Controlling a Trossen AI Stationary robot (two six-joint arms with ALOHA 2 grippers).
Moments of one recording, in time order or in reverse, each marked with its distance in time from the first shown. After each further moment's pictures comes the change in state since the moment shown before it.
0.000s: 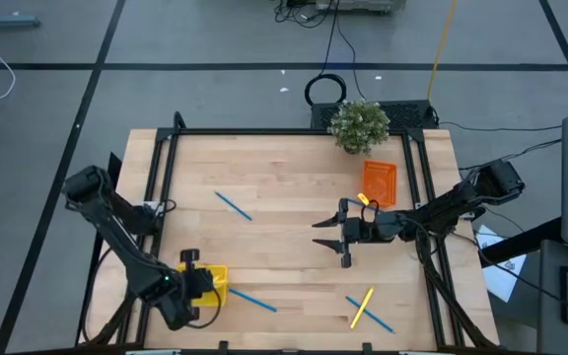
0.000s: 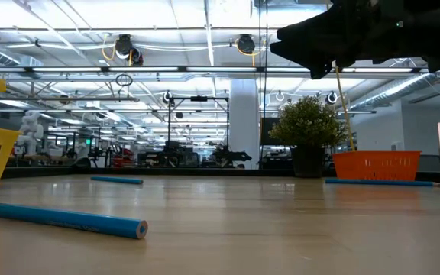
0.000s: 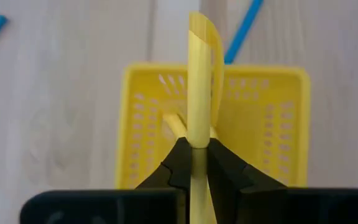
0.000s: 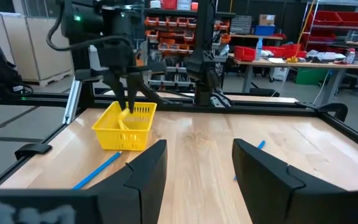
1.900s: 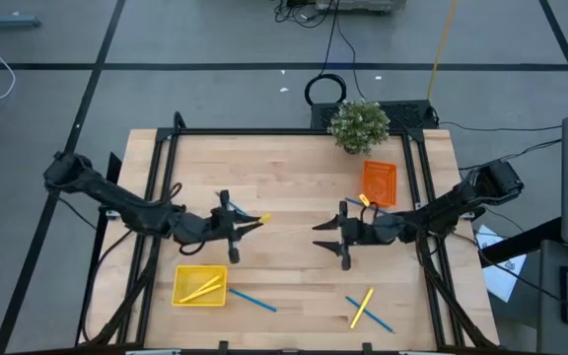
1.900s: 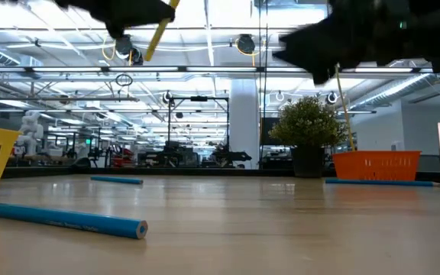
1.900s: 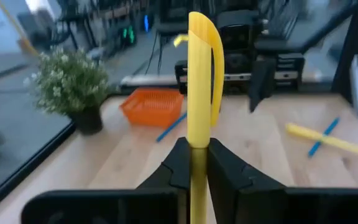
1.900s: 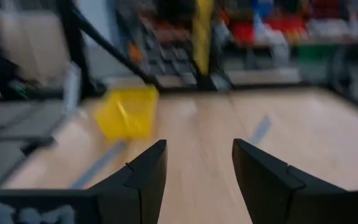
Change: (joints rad) left arm 0.539 -0.330 -0.364 1.256 -0.207 0.941; right arm 0.022 0.009 0.001 -0.024 0.019 0.080
